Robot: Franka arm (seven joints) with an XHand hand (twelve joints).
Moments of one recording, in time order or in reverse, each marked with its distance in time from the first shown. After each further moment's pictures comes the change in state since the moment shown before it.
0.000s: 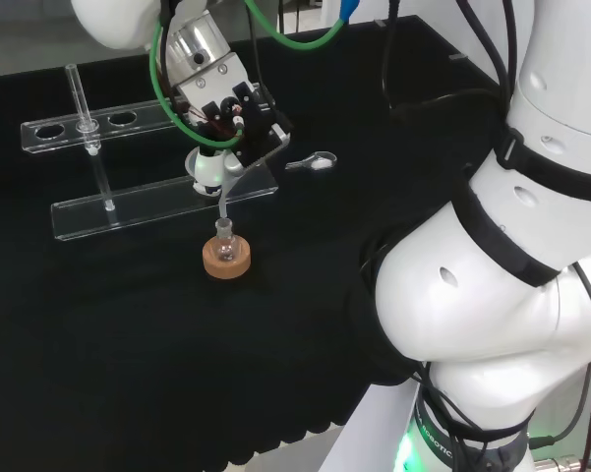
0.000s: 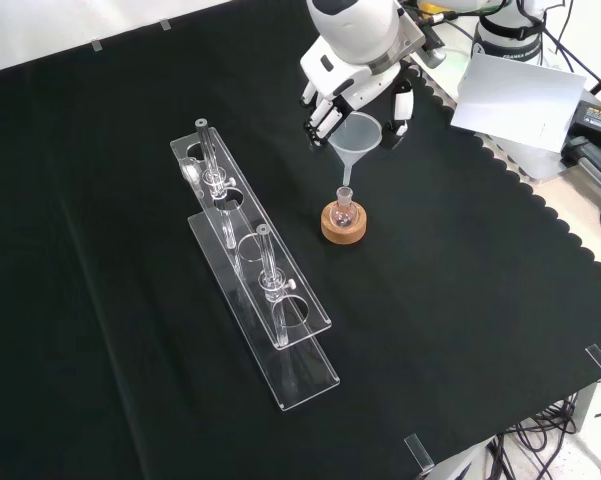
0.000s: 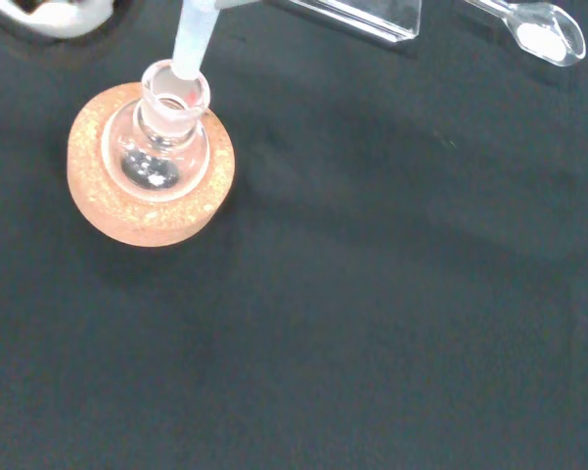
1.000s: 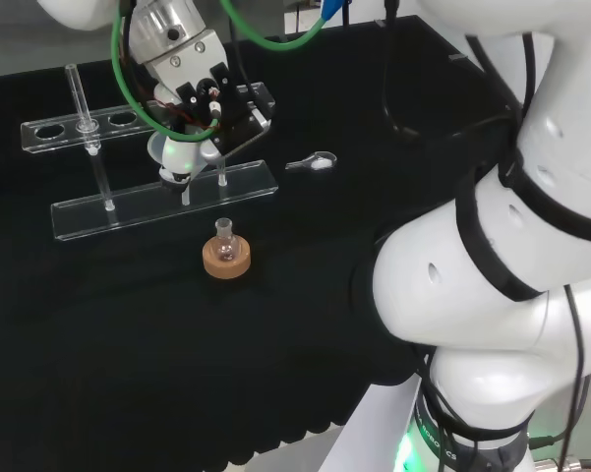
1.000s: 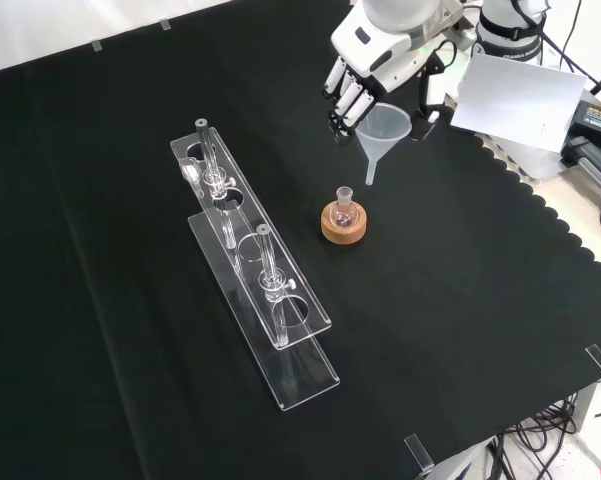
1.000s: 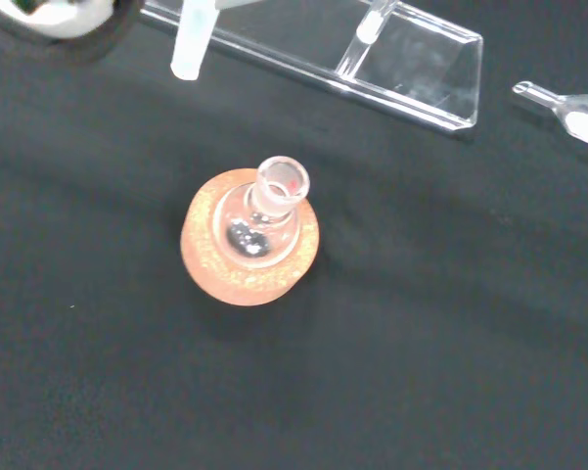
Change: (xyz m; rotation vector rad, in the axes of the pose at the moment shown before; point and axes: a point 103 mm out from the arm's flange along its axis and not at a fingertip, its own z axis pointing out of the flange) arm 0.020 -0.037 -0.040 -0.099 0.035 -0.072
